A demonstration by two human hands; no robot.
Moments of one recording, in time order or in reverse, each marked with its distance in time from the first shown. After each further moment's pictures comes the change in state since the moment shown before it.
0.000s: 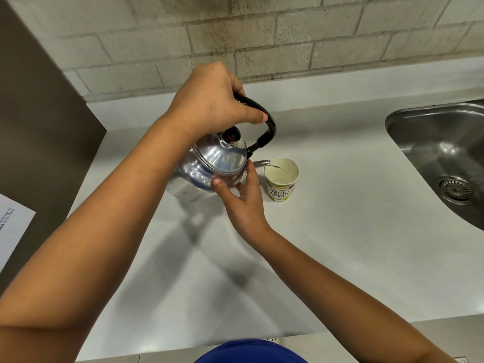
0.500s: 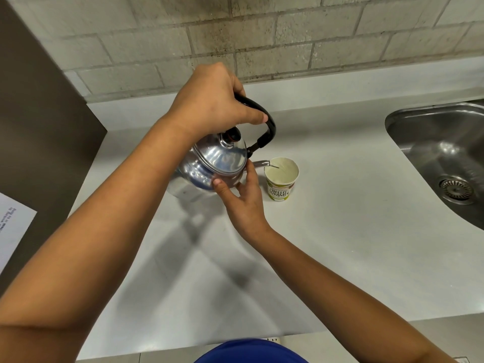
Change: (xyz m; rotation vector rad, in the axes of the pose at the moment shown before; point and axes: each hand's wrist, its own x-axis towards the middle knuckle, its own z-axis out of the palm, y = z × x) left_hand 0.000 0.001 0.000 0.012 -0.010 -0.006; right_hand 0.000 0.003 0.000 -0.022 0.002 0.004
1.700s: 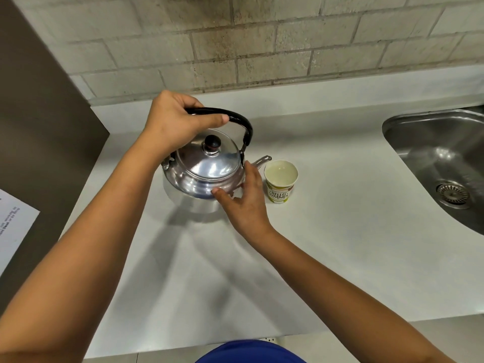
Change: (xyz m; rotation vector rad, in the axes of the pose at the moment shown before) left_hand -0.008 -0.067 0.000 -0.369 0.155 -0.106; right_hand -0.004 -0.005 -0.006 -0.409 -0.007 0.036
